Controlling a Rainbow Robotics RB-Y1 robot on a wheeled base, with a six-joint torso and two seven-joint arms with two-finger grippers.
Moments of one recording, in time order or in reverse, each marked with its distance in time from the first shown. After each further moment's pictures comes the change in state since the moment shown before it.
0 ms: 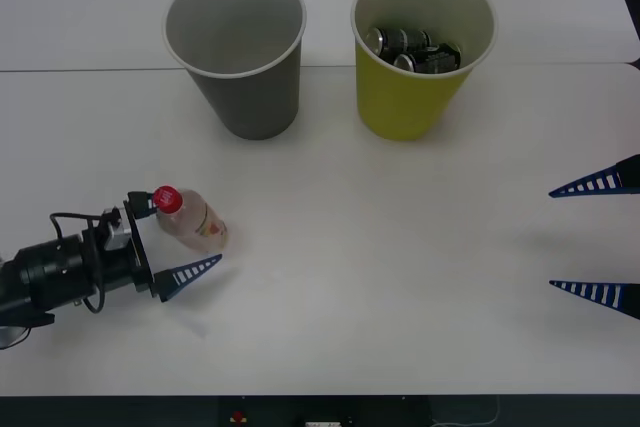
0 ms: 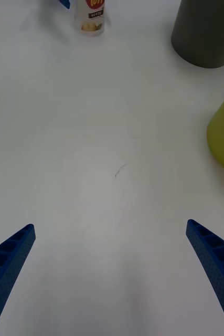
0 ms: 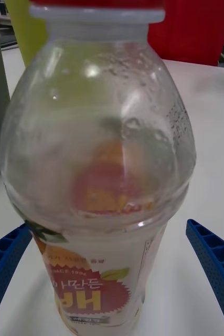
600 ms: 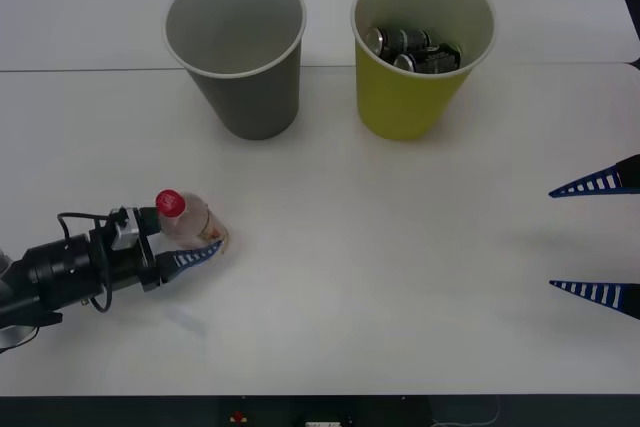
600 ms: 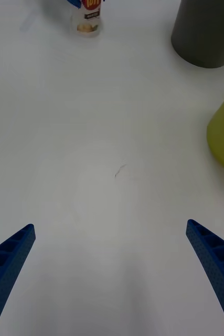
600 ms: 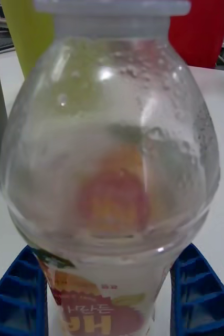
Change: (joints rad) right arm 0.000 0.000 0.000 0.000 0.000 0.000 0.000; left arm -0.004 -0.014 -0.001 -0.004 -0.008 0.005 -0.001
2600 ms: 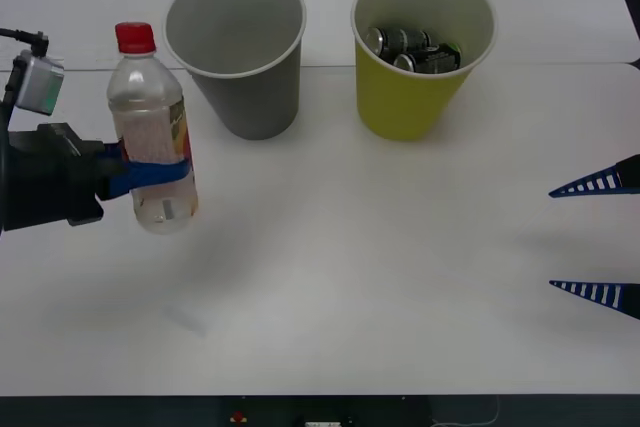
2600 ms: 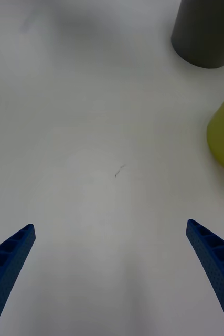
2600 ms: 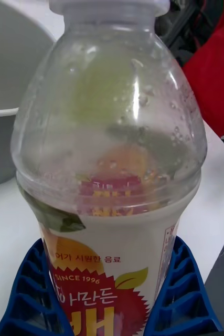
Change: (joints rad) right arm 0.000 0.000 0.000 0.000 0.000 0.000 0.000; left arm 0.275 0.094 0.686 -1.230 -0.977 -0.017 2.026
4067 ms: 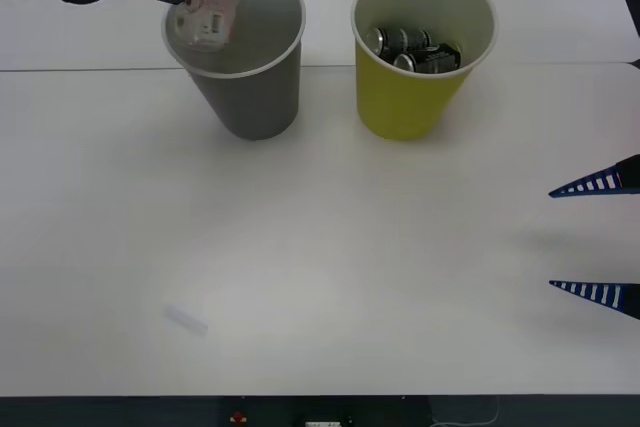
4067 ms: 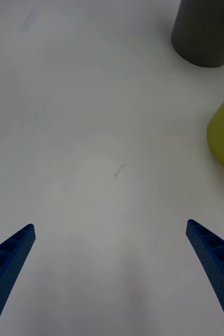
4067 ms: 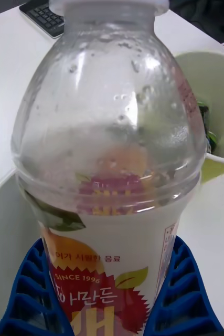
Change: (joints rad) right arm 0.000 0.000 0.000 0.000 0.000 0.000 0.000; left arm -1.095 0.068 -0.669 0.771 -0.218 -0.024 0.018
